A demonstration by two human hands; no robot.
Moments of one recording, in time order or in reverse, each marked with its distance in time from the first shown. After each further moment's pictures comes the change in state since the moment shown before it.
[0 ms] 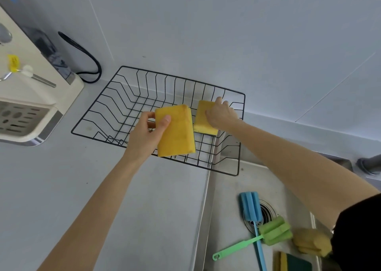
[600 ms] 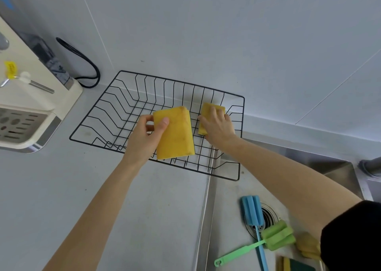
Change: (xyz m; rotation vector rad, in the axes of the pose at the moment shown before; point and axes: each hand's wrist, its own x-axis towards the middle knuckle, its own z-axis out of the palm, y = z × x) left_hand 0.006 0.000 0.000 -0.041 0.000 0.002; right_hand -0.006 0.018 0.031 -0.628 0.155 -0.379
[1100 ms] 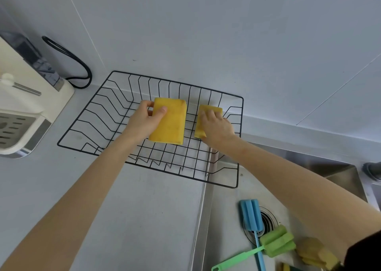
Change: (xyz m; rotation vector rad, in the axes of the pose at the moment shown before) left_hand 0.061 0.011 0.012 0.175 -0.072 -0.031; right_hand 0.008 0.008 -0.004 0.150 -0.058 0.013
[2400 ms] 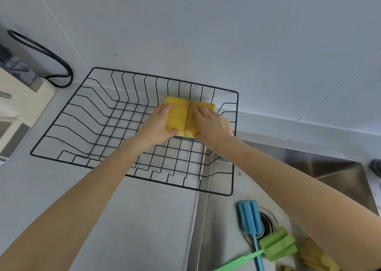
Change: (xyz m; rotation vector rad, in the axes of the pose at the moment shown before) left_hand 0.049 -0.018 0.060 0.571 -0.218 0.238; right_hand 0.006 0.013 0.003 0.093 0.025 -0.037
